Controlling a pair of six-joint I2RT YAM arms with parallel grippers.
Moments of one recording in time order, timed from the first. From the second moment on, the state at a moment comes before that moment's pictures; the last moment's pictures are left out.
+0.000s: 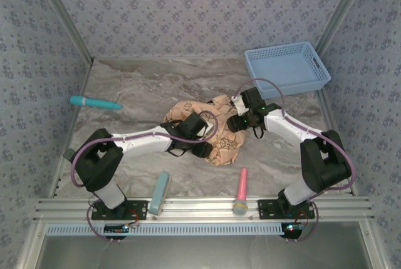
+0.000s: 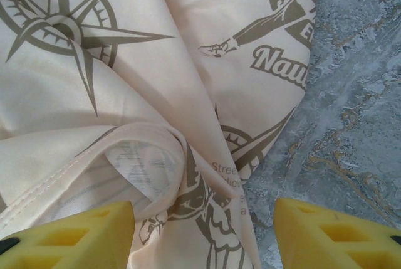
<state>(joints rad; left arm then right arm) -0.91 1.64 0.97 -0.38 0.11 -0.30 0.41 1.54 0.97 -0.47 -0.10 -0.04</state>
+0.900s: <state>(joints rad) -0.87 1.36 0.98 -0.43 0.08 -0.30 0.43 1.59 1.06 -0.49 -0.14 -0.08</state>
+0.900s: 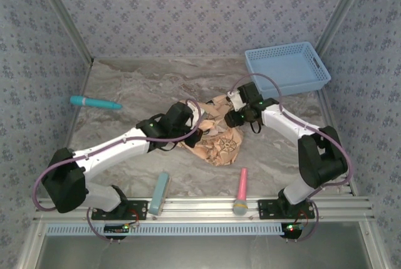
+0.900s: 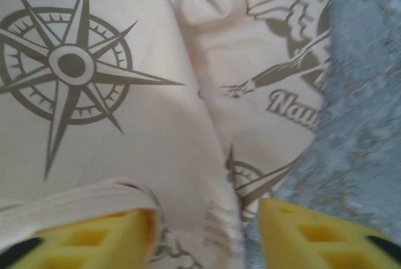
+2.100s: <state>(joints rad) -0.91 1.51 0.91 -0.35 0.24 -0.33 0.51 1.41 0.94 -0.45 -0.15 0.06</state>
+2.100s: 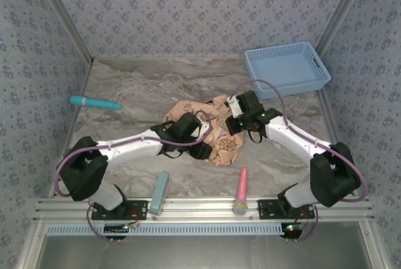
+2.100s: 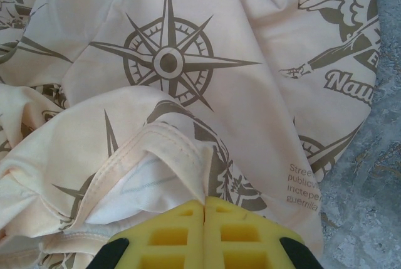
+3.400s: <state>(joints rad) -0.96 1.61 1.01 -0.46 0.00 -0.44 0.49 1.42 0.92 -0.46 -0.16 0.07</state>
